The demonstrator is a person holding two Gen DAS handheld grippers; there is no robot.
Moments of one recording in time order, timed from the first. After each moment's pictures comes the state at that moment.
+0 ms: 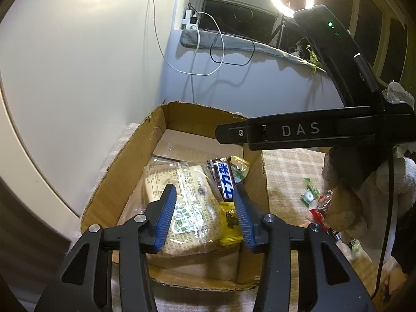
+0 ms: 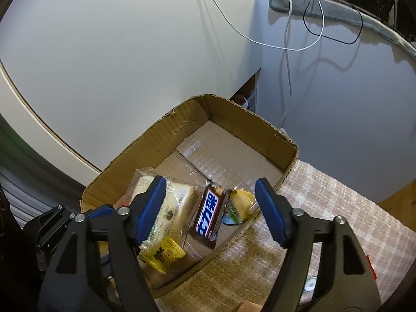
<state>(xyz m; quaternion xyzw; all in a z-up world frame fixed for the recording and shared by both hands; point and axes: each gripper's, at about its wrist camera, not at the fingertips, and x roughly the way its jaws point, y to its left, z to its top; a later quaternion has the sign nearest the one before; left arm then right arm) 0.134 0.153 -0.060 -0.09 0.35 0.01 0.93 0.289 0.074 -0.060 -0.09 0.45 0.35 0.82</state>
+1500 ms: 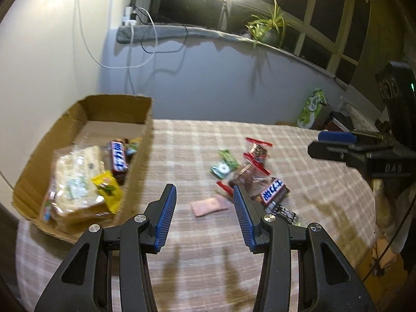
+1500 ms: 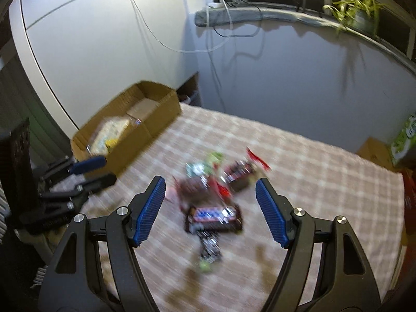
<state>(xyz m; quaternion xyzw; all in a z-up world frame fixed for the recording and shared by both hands) 0.112 0.029 -0.062 -0.06 0.37 -0.10 0.92 0.189 -0.158 -0.035 -0.06 0.41 0.26 0.87</state>
